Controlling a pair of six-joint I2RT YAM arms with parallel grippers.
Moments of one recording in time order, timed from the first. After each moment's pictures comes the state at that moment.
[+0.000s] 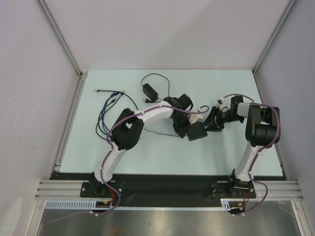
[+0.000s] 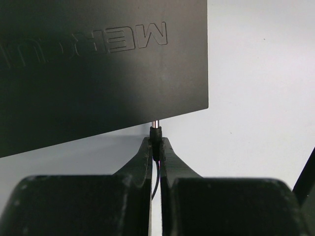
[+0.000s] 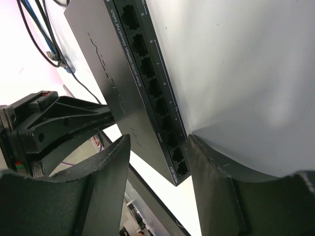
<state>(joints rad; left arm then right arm) -0.83 2.32 1.89 -0.85 0.48 0.43 -0.12 1.95 1.11 -0.55 -0.89 0.15</state>
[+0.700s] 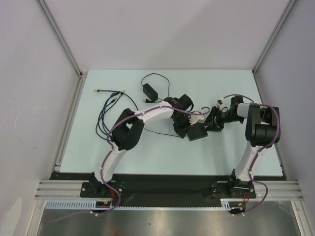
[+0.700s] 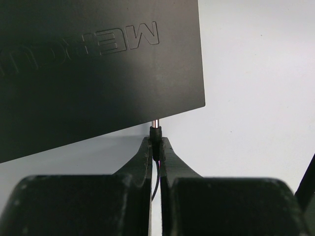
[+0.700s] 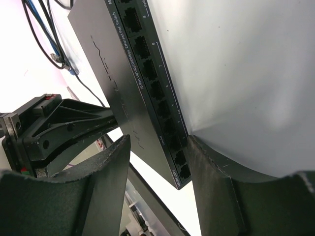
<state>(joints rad) -0.84 2.32 1.89 -0.86 0.48 0.47 -0.11 1.95 1.10 -0.52 -0.90 0.17</state>
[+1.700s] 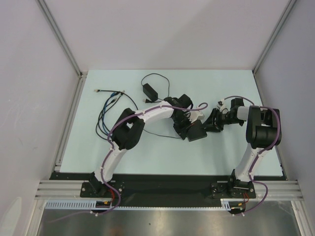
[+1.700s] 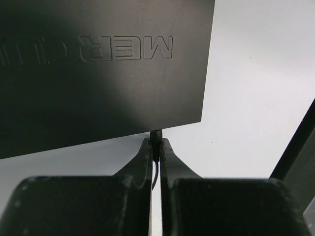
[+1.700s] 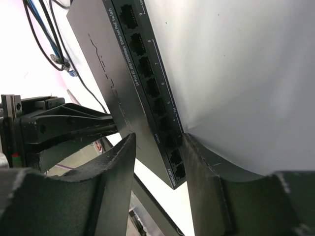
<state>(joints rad) -0.83 2.34 1.90 -0.85 0.52 0.28 -0.11 1.92 1.02 -0.42 -0.91 0.21</state>
